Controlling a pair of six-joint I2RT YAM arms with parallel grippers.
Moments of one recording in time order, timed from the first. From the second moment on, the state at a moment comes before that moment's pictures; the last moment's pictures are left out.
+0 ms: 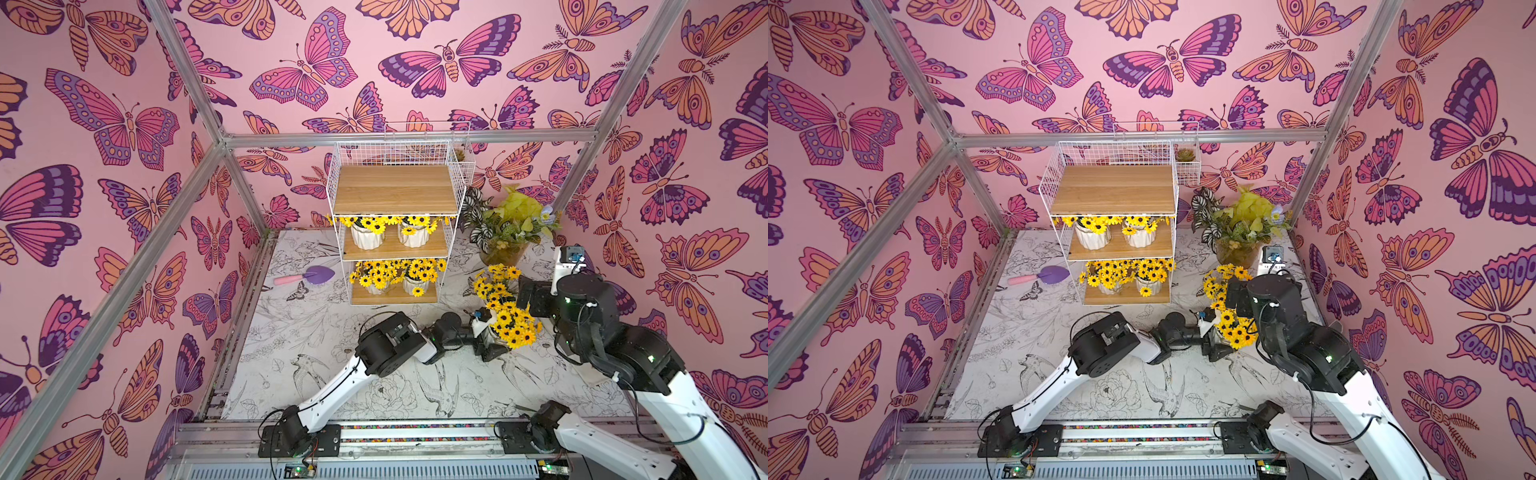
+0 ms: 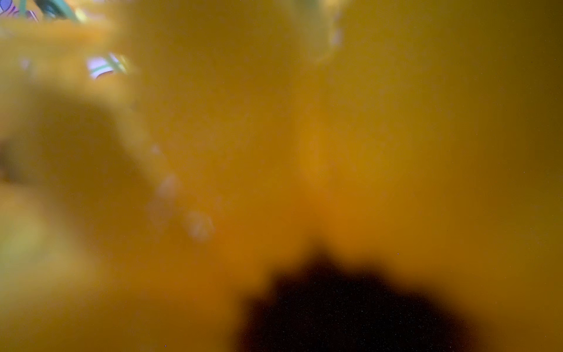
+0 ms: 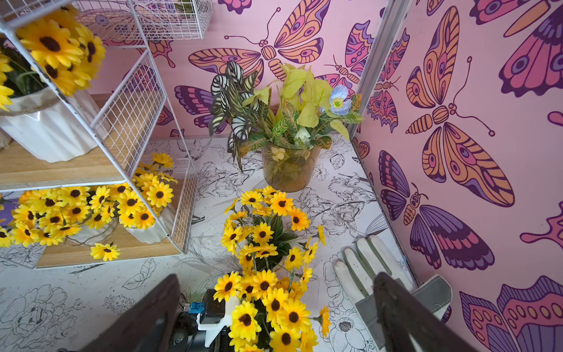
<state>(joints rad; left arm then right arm) -1.00 2.60 1.46 1.19 0.58 -0.19 0.61 0.83 1.25 -0.94 0.64 0.34</state>
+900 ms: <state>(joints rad) -1.02 2.58 1.37 1.33 0.51 -0.06 0.61 0.86 1.22 -0.94 0.62 0.31</state>
